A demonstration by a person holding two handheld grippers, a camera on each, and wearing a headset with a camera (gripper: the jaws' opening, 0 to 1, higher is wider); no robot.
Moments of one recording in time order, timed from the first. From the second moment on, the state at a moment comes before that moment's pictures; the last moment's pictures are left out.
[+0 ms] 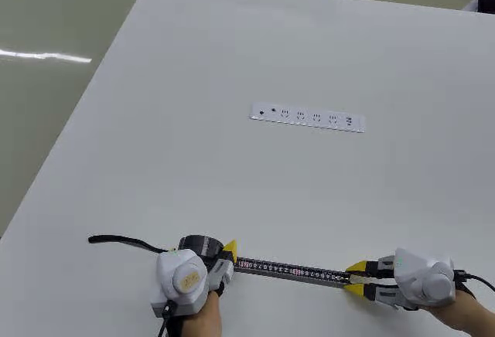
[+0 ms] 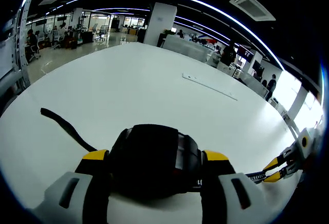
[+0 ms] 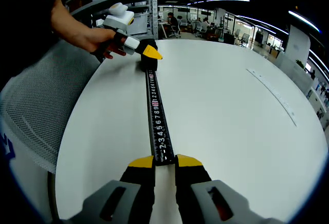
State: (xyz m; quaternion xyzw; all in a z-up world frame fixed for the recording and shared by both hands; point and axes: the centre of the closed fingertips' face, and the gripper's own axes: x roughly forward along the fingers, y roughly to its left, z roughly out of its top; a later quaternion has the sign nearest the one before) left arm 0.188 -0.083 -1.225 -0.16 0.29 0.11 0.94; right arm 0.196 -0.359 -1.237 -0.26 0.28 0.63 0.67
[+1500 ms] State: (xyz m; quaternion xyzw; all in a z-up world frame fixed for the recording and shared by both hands) left arm 0.187 -0.082 -1.224 -0.18 0.29 0.10 0.93; right arm 0.197 -0.346 -1.233 -0.26 0.28 0.64 0.67
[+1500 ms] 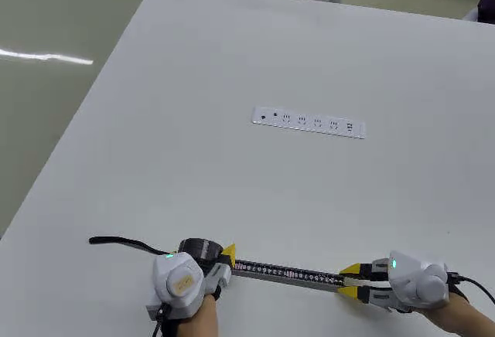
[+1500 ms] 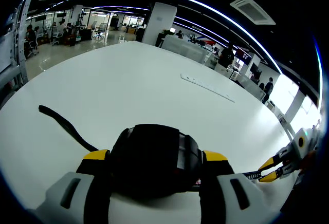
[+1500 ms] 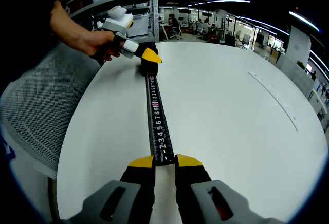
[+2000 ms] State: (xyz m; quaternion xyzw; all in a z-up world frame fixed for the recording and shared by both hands) left arm 0.187 -0.083 -1.224 -0.18 0.29 0.10 0.93; right arm 0.196 -0.338 -1.229 -0.26 0.27 0.64 0.67
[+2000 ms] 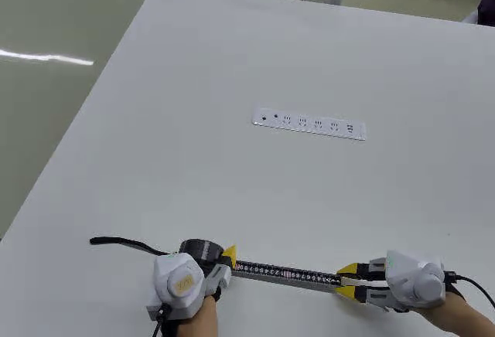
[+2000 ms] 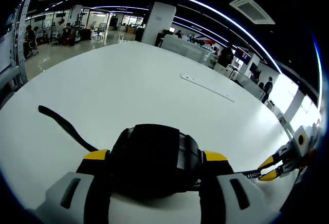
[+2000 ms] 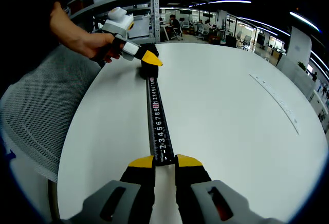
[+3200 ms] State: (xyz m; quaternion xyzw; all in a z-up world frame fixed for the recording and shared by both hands) left arm 0.187 -0.082 -1.224 -0.18 0.29 0.09 0.93; right arm 0.196 -0.316 -1.222 -0.26 0.27 0.65 0.66
